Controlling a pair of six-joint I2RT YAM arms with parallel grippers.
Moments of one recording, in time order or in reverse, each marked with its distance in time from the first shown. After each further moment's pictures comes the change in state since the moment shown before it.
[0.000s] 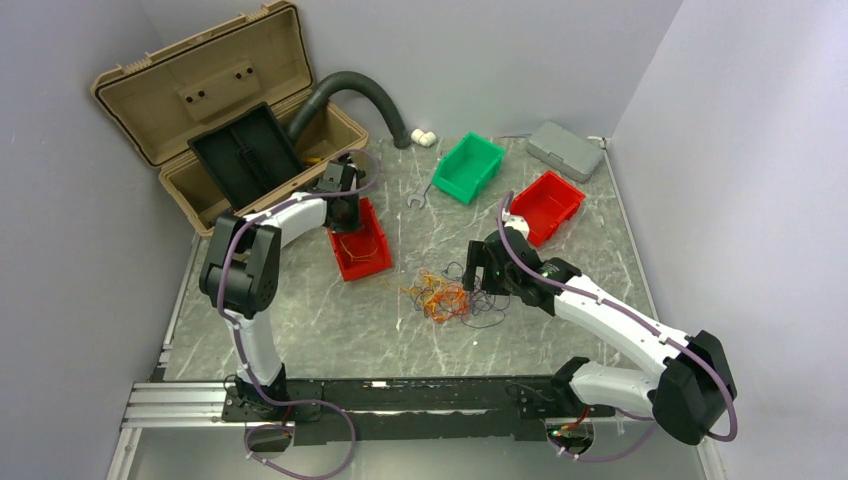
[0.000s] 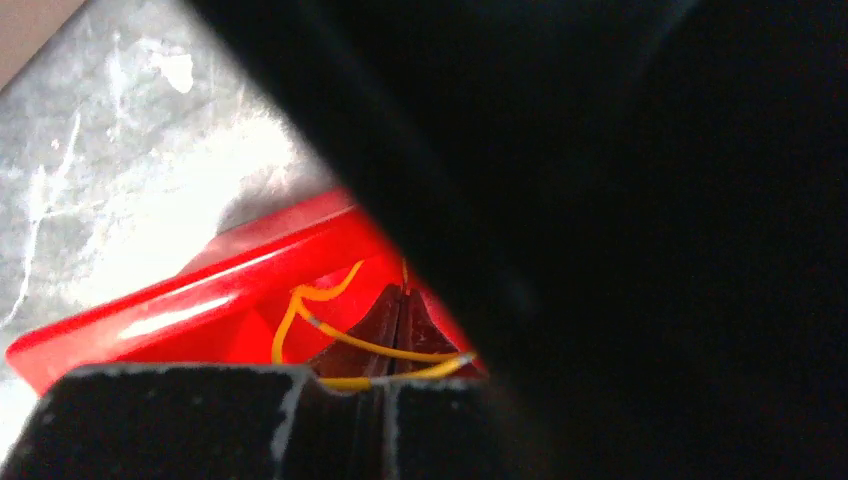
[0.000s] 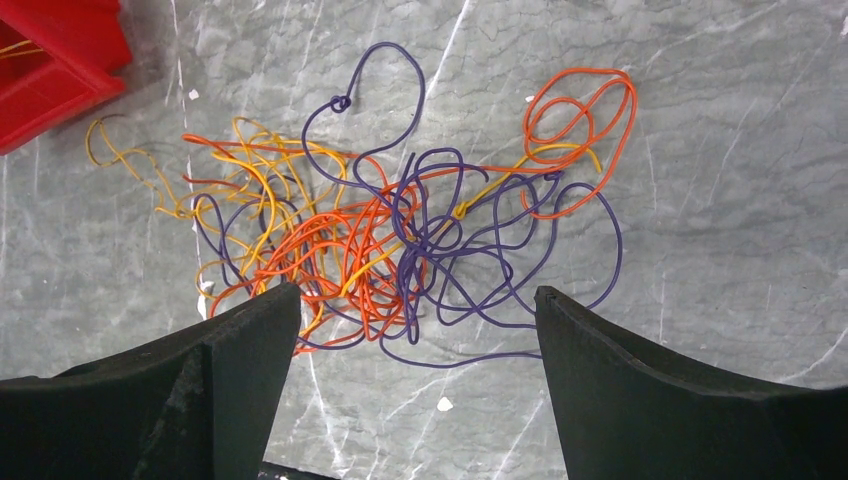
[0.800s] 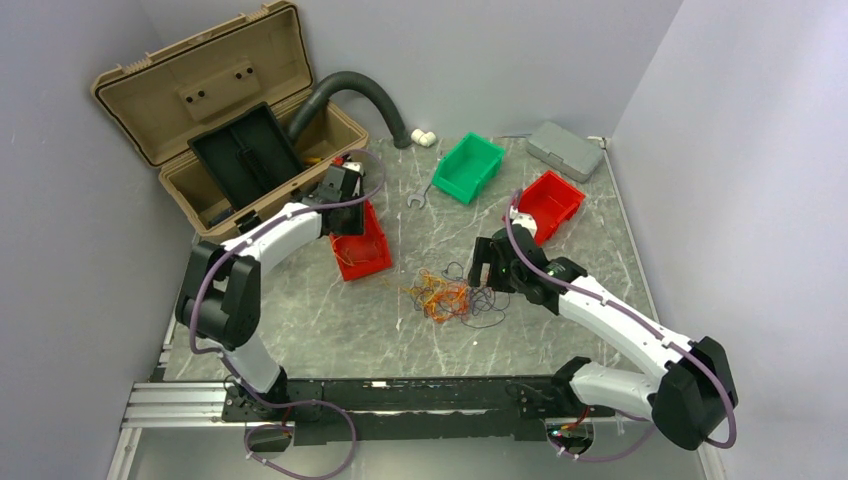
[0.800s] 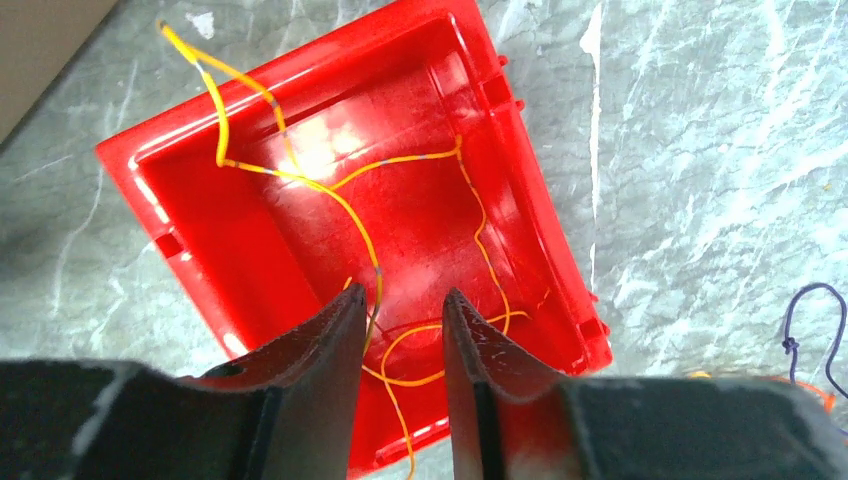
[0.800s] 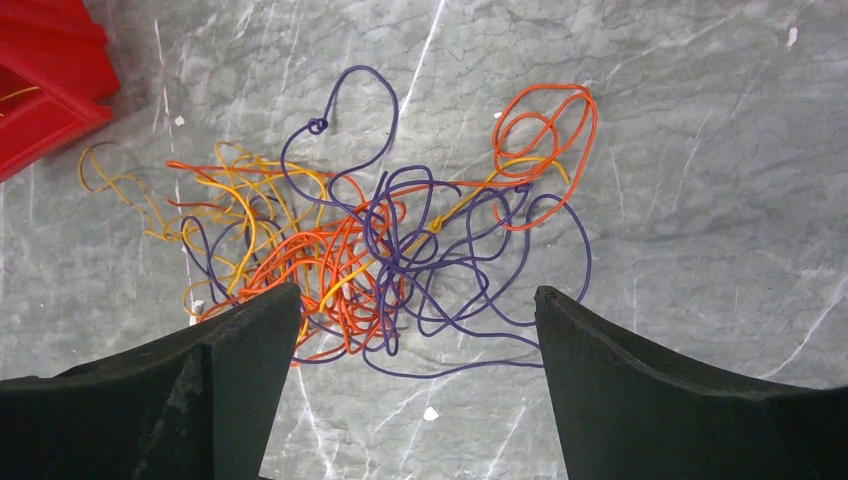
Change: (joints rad) left arm -0.089 -0.199 -0.092 -0.019 -0.081 0.033; right arm -0.049 -0.016 -0.006 0.000 0.000 -0.014
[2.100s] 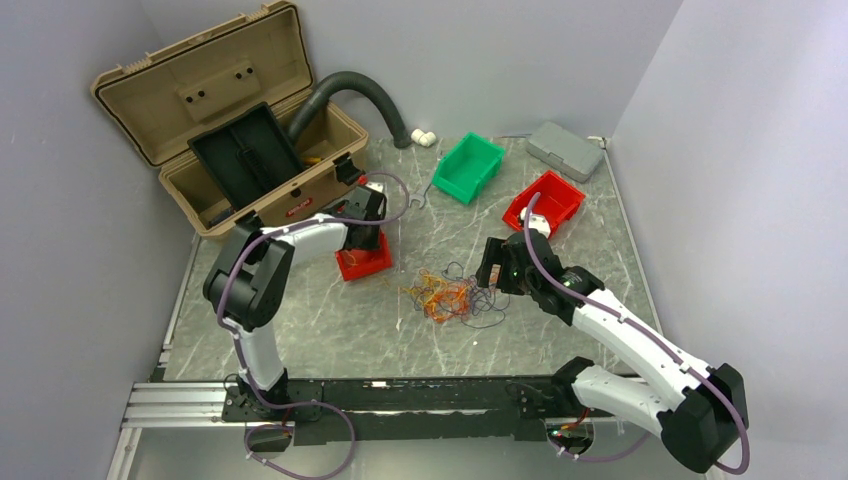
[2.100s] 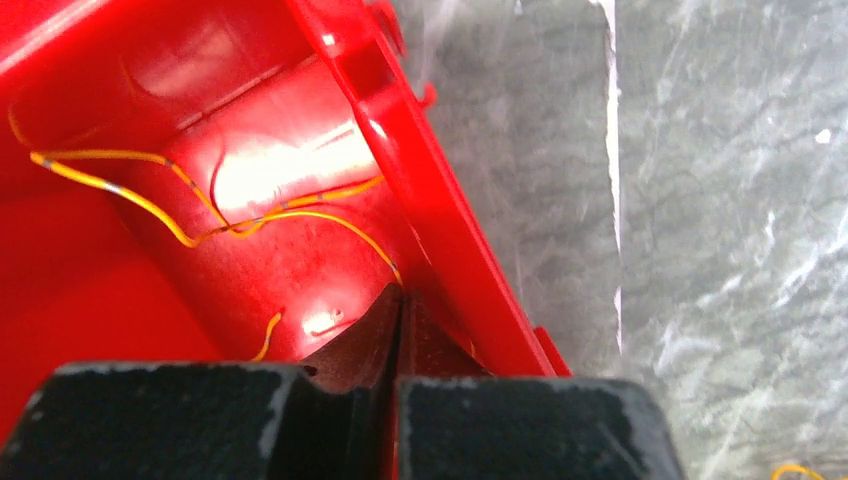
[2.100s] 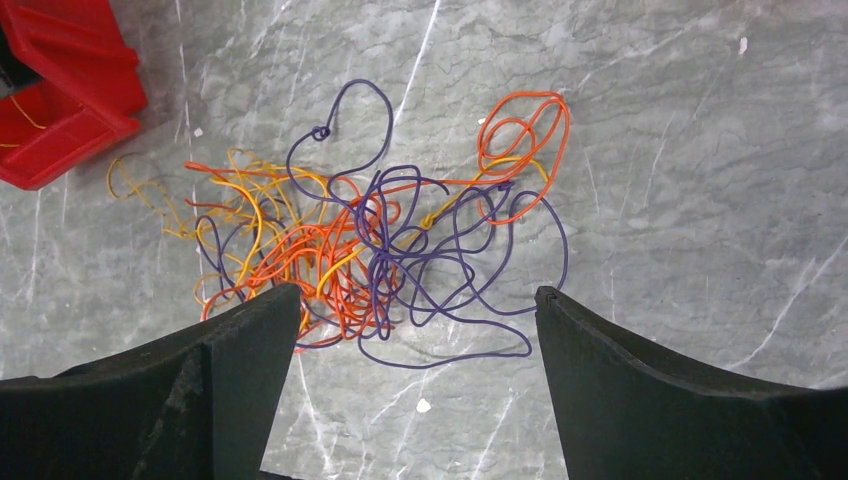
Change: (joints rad) left arm -0.089 0.154 -0.062 0.196 -0.078 0.019; right arm -0.030 -0.132 -0.038 -0.019 0.000 -0.011
